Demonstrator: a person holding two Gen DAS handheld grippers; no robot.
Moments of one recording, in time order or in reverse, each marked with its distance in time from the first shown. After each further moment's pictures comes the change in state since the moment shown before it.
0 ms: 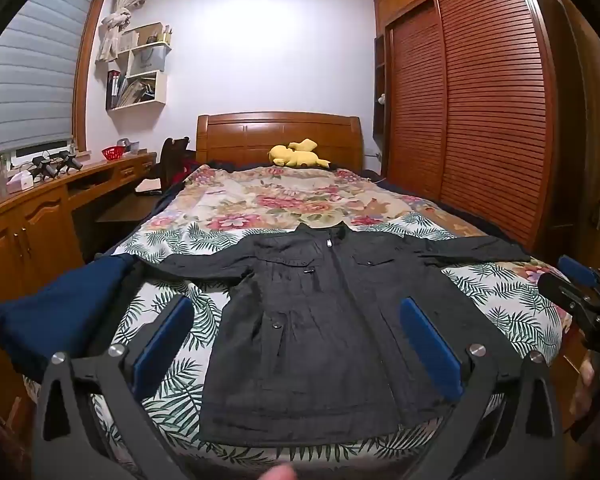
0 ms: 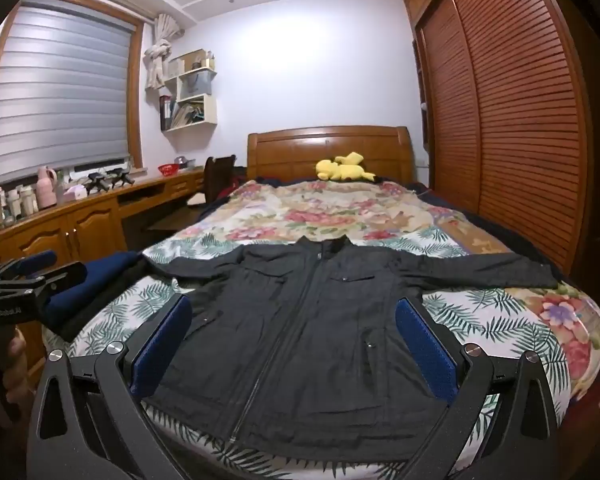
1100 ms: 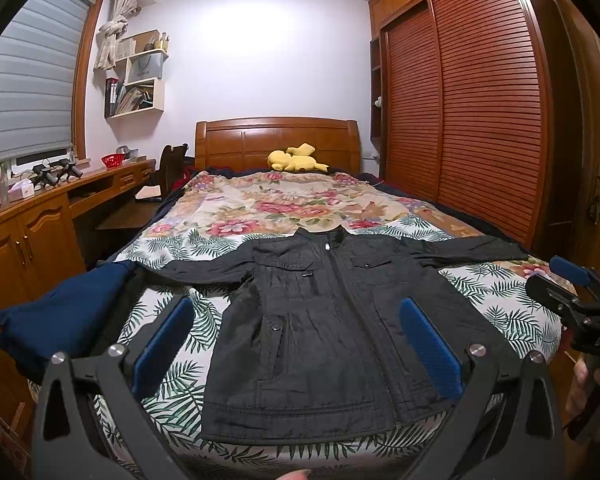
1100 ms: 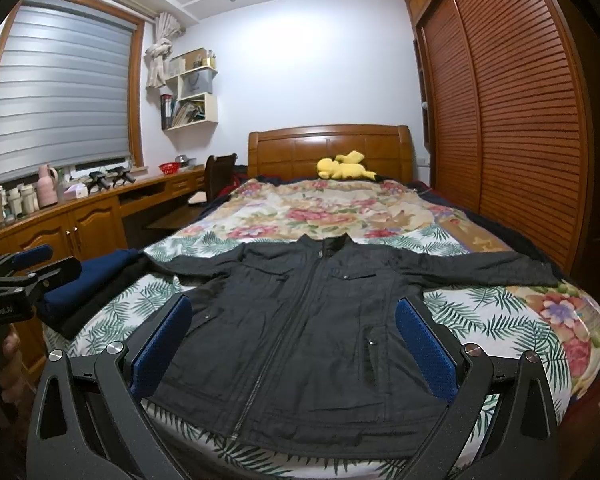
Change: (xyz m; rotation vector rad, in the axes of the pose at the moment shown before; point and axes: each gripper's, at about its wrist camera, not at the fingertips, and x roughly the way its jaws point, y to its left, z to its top) left arm -0.016 -0.006 0.007 0.017 -0.014 0.004; right arm -0.002 0.002 -0.001 -0.007 -0.007 0.005
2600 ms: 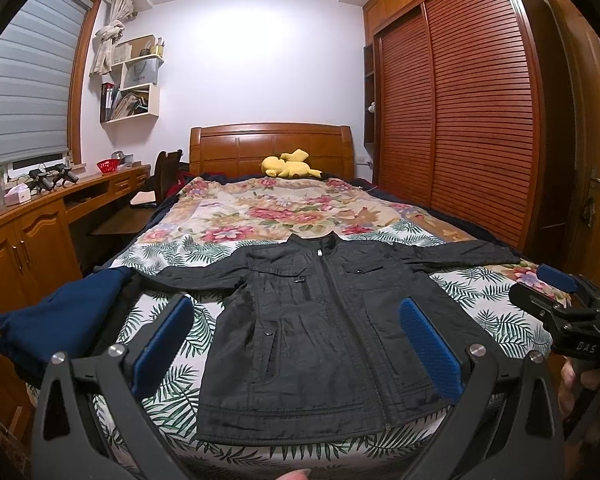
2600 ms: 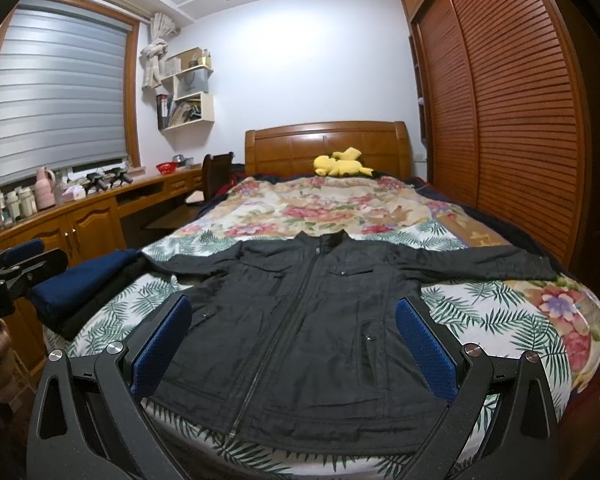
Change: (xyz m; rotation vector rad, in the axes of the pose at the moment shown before) left arm -0.003 -0.008 0.002 0.006 -0.016 -0.016; right arm -0.001 -0.001 -0.004 0.005 0.001 -0.002
